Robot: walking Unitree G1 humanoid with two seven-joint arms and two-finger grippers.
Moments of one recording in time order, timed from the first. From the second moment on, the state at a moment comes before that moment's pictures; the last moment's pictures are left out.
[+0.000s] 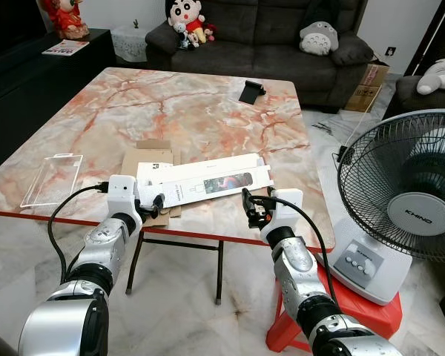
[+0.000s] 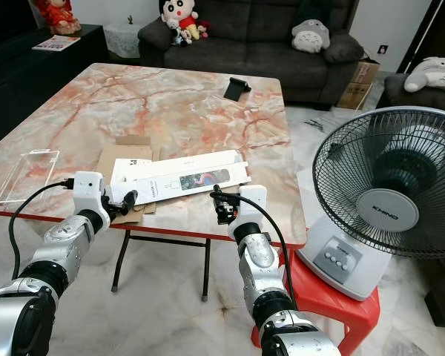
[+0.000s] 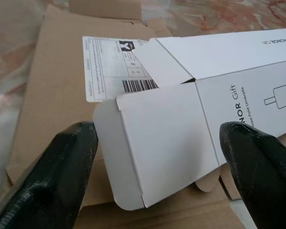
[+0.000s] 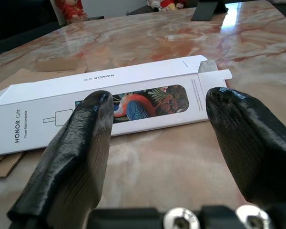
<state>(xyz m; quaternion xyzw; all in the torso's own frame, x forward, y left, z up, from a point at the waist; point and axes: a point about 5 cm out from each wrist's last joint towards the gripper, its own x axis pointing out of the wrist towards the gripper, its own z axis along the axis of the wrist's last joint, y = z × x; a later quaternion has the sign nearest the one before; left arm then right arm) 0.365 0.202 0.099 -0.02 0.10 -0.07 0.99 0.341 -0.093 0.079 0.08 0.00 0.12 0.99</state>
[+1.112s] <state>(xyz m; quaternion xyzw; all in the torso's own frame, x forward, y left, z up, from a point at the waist) 0.380 0.211 0.126 -0.08 0.06 -0.04 0.99 0.333 -0.101 0.070 0.08 0.01 0.12 0.99</state>
